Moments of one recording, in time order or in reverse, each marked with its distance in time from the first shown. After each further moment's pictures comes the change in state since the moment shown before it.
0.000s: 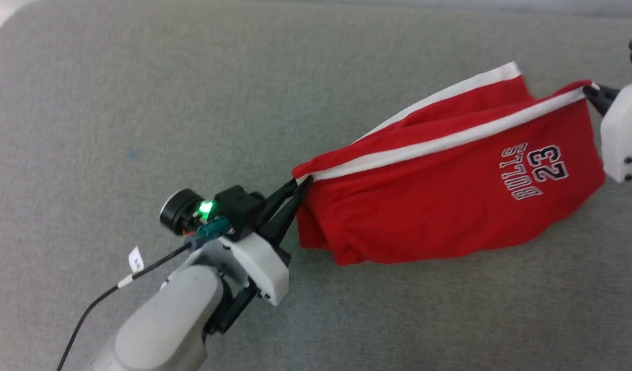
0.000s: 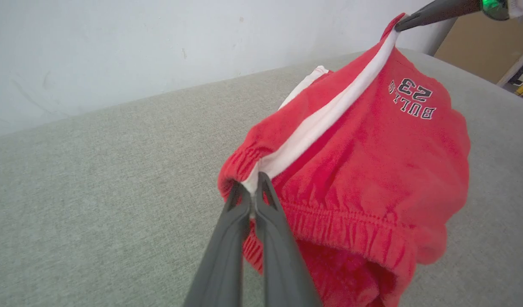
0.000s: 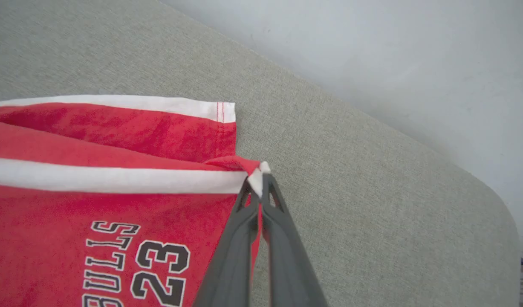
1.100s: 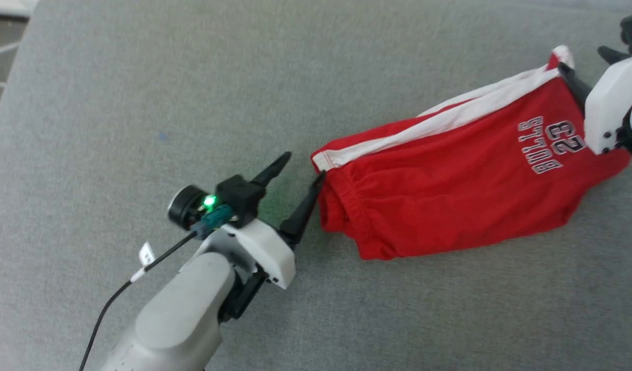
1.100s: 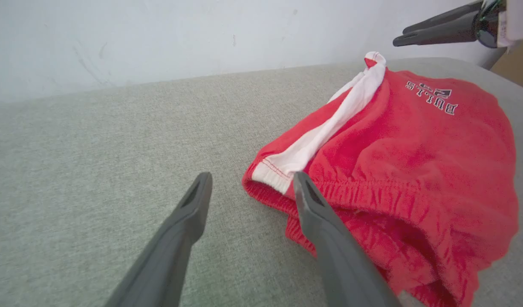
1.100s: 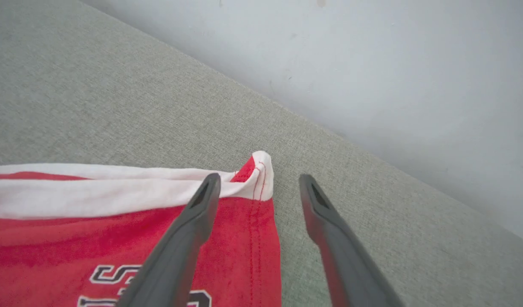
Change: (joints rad) left arm -0.080 -0.103 -0.005 0.215 -0.021 -0.007 -0.112; right arm -0.249 0.066 0.230 0.462 0.035 -0.001 -0.360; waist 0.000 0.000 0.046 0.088
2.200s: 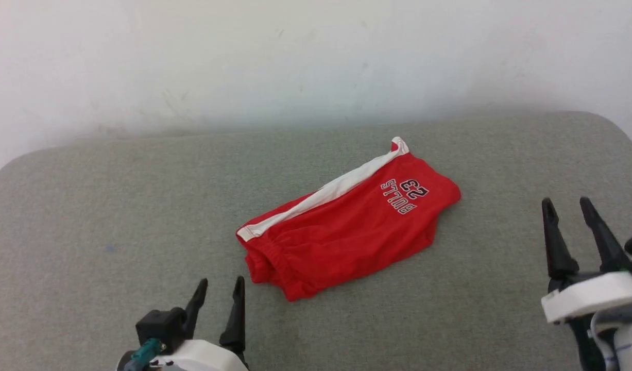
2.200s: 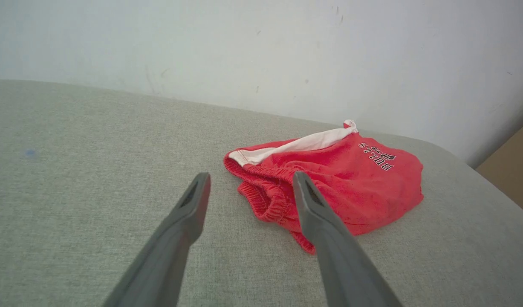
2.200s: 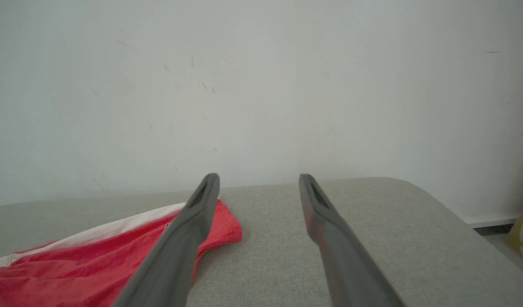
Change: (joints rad) left arm 0.586 -0.058 0.360 -0.207 -0.025 0.182 -0.042; right arm 0.808 0.298 -0.562 -0.437 -0.175 0.000 -0.494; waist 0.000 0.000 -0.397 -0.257
